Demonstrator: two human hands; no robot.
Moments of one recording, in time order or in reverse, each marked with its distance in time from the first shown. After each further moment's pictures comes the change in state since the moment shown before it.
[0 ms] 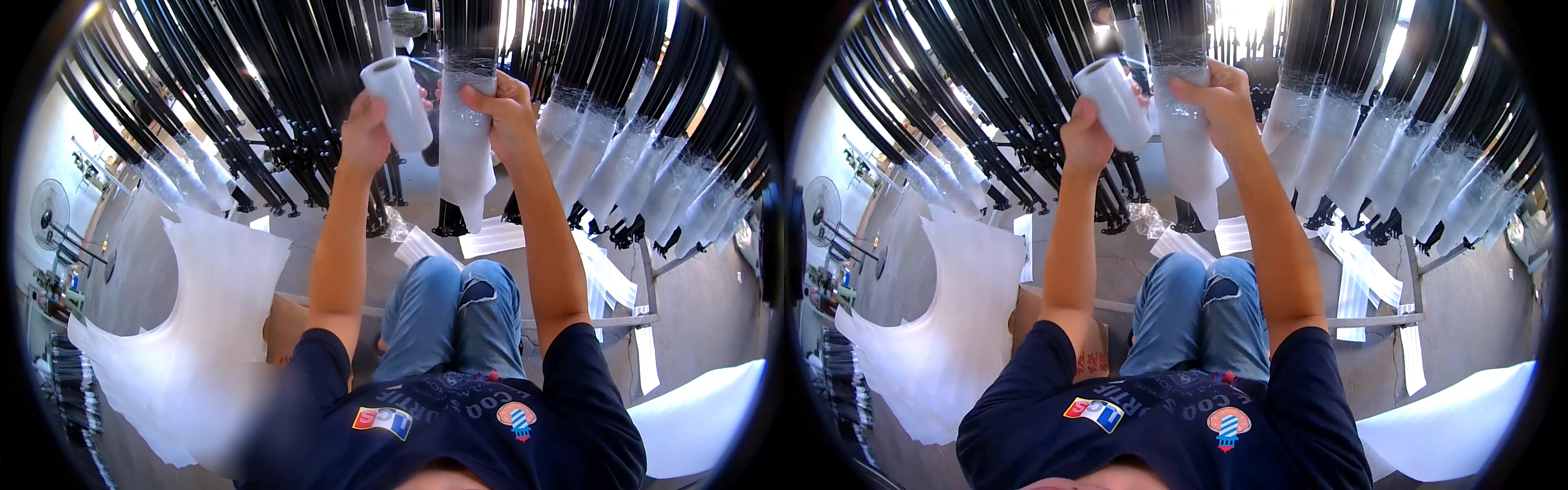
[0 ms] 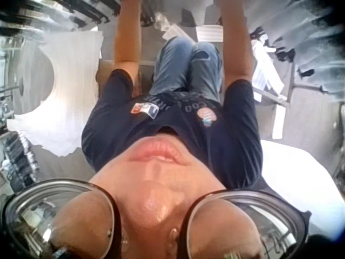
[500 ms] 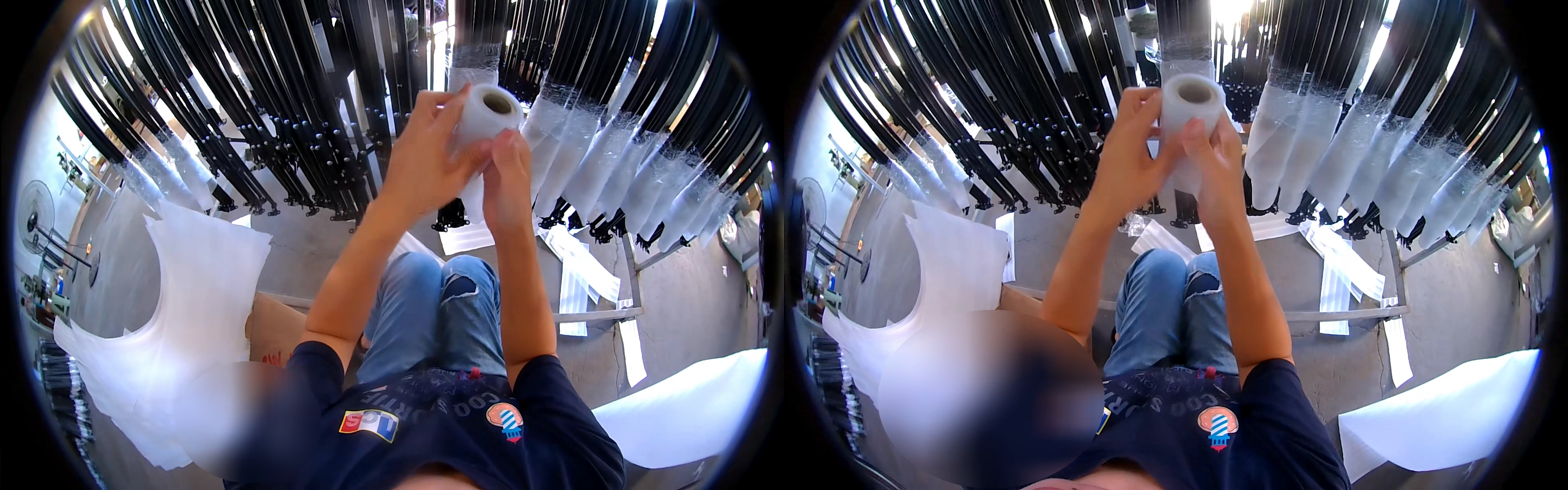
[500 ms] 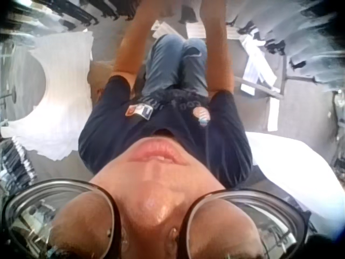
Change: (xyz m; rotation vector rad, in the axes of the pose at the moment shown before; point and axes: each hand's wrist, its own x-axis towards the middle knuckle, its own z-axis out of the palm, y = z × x) left_hand -0.023 -0.005 0.100 1.079 0.090 0.199; right_hand -0.082 -0.031 0.031 -0.079 0.252 -0.069
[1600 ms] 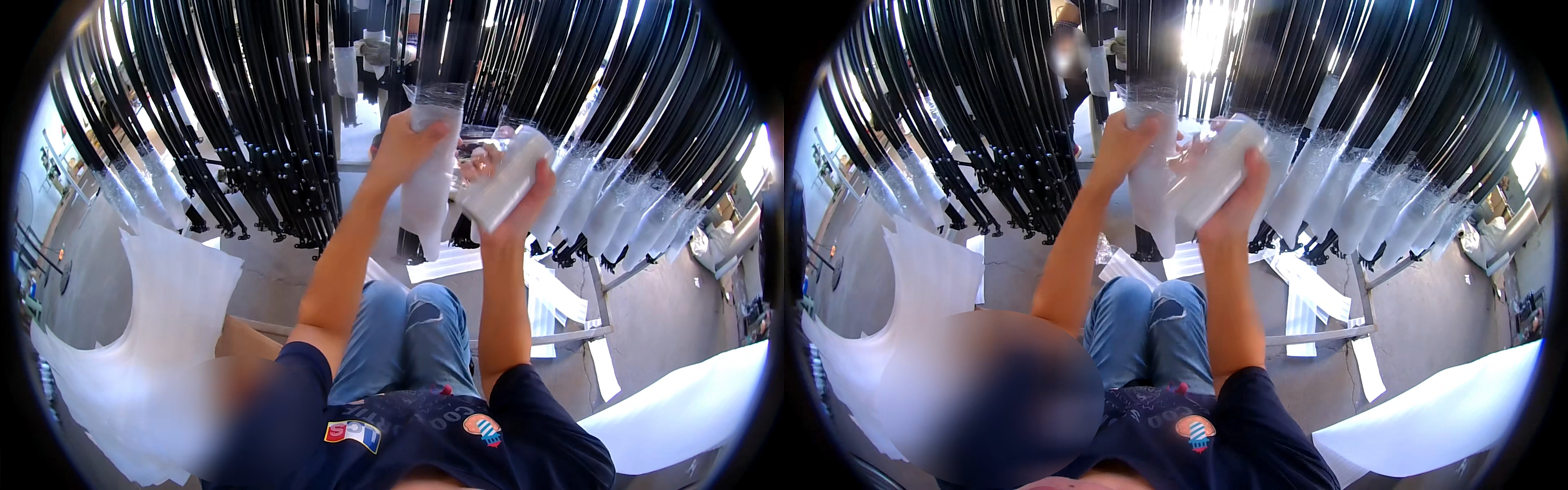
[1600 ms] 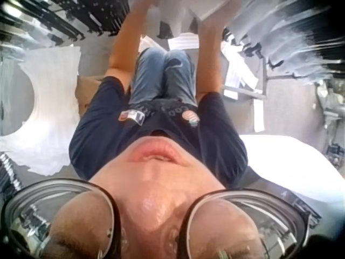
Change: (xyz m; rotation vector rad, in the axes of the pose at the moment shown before) left_hand 0.043 -0.027 0.025 -0.724 -0.105 -0.426; right_hand 0.016 -0.017 -0.034 0.567 -0.007 0.102
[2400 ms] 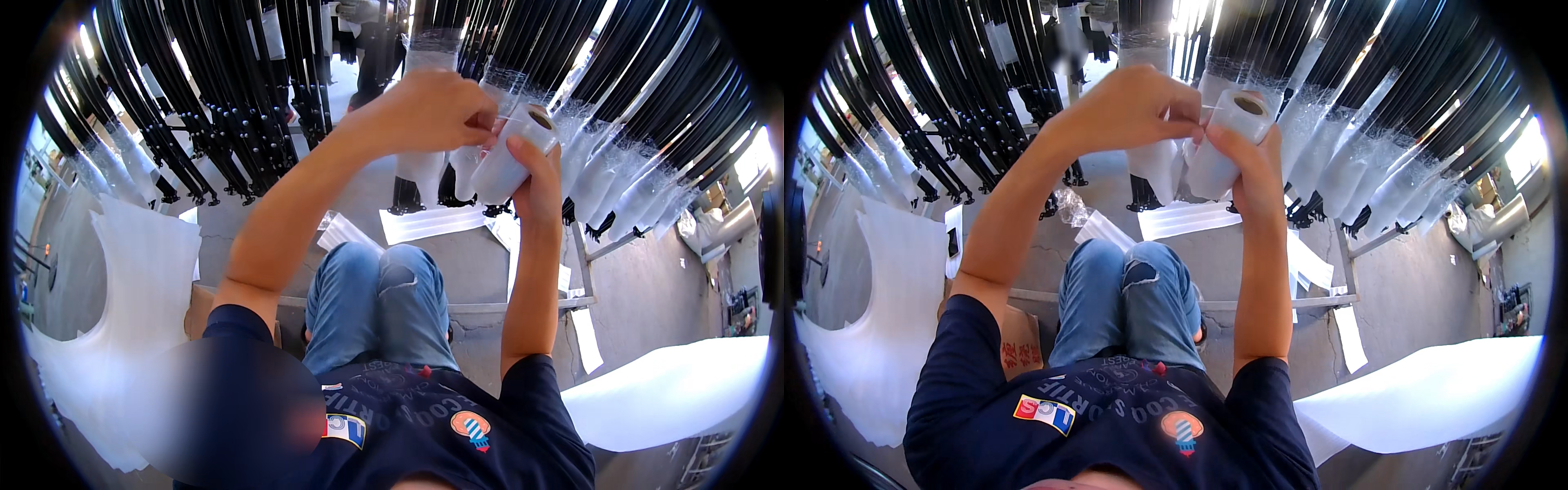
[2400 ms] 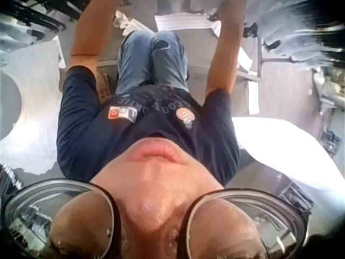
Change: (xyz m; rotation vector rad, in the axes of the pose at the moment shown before) left_hand -0.005 0.036 0.044 1.007 -0.544 0.495; right_hand -0.017 -0.065 -0.022 -0.834 0.021 -0.028
